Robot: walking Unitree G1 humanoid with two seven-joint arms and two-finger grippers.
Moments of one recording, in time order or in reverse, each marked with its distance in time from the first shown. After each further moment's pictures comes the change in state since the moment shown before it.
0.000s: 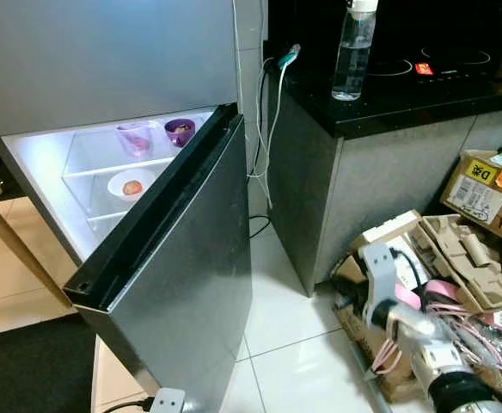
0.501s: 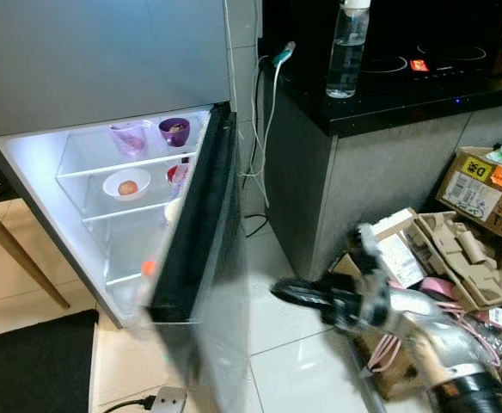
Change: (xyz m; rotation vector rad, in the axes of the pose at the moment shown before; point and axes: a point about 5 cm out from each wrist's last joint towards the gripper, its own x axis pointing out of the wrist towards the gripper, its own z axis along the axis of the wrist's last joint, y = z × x) left arm -0.001 0.001 -0.001 -0.008 0.001 0.004; right arm 0.002 0.054 0.088 -0.100 -0.305 0.562
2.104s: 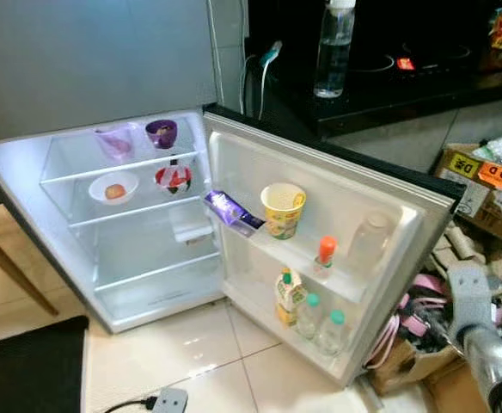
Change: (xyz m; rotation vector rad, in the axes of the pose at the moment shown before) left arm 0.002 -0.002 0.007 0.027 -0.014 0.000; right arm -0.163 -0.105 -0.023 -0.091 0.272 -1.303
